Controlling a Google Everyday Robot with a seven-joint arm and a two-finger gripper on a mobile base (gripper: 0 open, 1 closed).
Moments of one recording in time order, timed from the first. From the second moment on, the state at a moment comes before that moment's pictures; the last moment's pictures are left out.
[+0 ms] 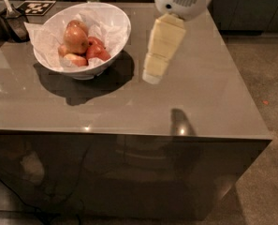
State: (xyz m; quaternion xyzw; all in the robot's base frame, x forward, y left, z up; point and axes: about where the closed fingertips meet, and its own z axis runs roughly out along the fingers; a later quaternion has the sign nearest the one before) arm 0.496 -0.055 1.024 -0.60 0.78 -0.03 0.19
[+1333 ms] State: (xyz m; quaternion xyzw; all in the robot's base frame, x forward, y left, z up) arm 0.560 0.025 1.024 -0.59 0.78 0.07 0.22
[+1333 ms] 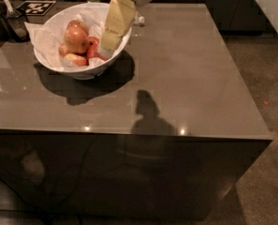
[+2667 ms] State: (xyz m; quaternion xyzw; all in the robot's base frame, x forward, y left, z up) arm 0.623 0.089 1.018 -0.57 0.78 0.09 0.23
